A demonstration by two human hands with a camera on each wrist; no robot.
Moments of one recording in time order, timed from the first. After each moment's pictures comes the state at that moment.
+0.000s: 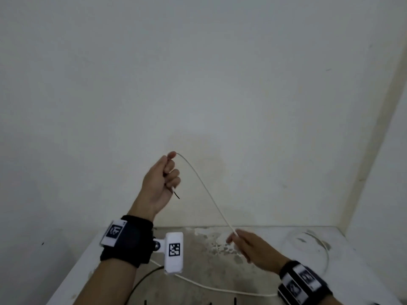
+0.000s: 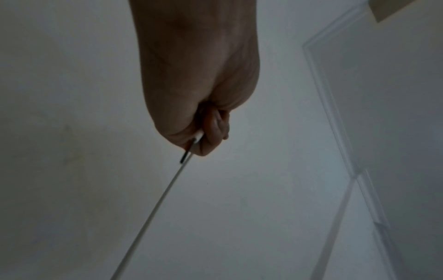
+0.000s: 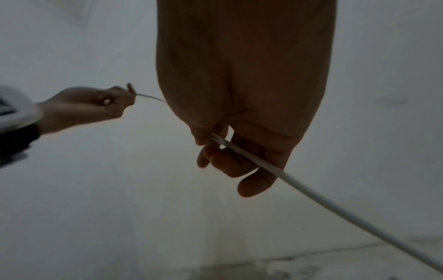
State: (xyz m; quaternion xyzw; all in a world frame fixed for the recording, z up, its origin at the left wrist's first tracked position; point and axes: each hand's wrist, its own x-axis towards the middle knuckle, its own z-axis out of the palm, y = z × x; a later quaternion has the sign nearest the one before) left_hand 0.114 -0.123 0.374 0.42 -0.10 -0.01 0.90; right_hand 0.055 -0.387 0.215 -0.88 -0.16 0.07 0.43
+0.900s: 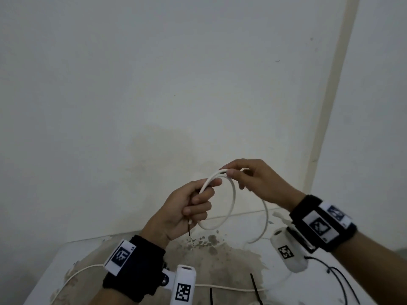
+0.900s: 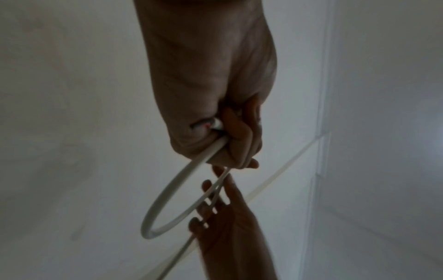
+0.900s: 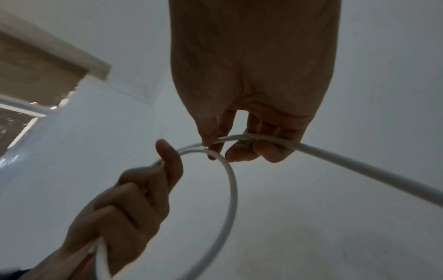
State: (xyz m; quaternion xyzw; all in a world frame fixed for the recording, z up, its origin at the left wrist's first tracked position) left_hand 0.048 -0.233 0.362 0.47 -0.20 -0.35 0.79; right_hand 0.031 -0.450 0.376 -0.85 -0.19 -0.15 0.46
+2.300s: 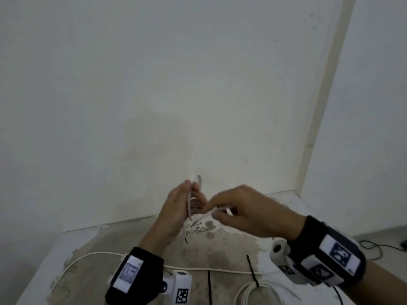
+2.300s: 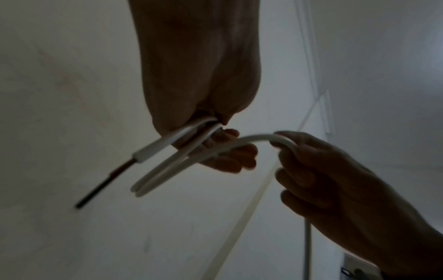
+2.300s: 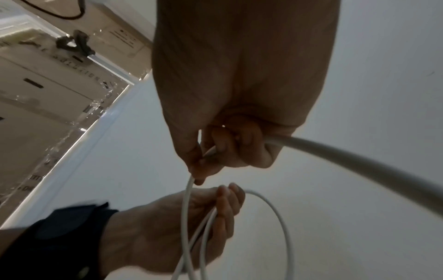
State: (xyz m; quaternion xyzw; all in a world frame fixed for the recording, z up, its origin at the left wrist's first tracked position) left_hand 0.052 -0.231 0.298 0.62 -0.17 -0.10 0.76; right_hand -0.022 -0.414 0.348 -0.92 -0.30 -0.09 0.23
